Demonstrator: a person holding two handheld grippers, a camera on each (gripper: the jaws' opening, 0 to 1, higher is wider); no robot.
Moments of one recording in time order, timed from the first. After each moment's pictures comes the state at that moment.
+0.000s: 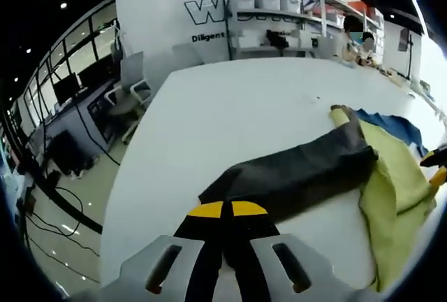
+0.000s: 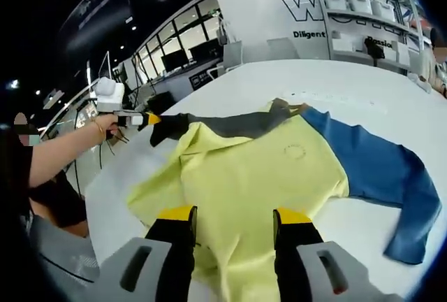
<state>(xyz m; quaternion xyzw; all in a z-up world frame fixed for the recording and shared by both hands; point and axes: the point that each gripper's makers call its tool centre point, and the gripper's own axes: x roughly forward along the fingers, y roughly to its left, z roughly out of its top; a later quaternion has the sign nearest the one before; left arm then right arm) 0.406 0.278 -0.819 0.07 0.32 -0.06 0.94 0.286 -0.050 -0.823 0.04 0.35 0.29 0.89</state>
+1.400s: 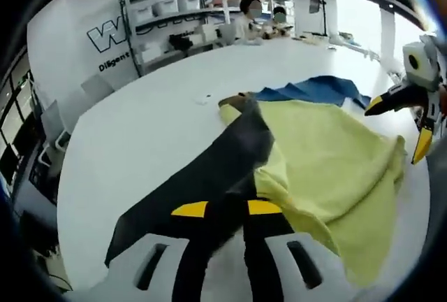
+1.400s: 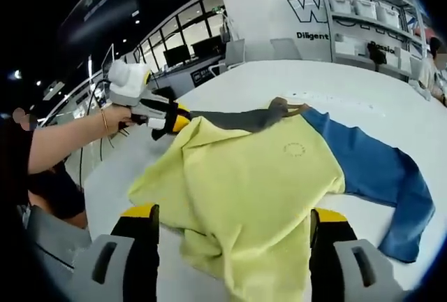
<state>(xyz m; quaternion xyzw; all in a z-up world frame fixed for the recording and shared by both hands) 0.403 0.128 -0.830 0.18 0.31 -0.32 0.88 0.275 -0.054 -0.820 0.02 0.34 0.29 0.89</state>
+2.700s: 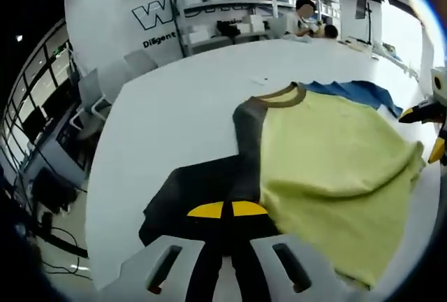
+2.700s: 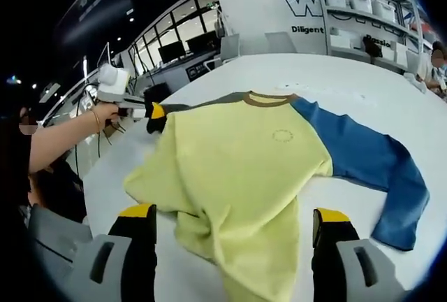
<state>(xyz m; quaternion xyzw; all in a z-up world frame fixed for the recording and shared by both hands) 0.392 0.213 -0.832 0.15 0.35 -0.18 0.91 0.262 -0.070 -0.828 0.02 0.37 0.28 0.89</state>
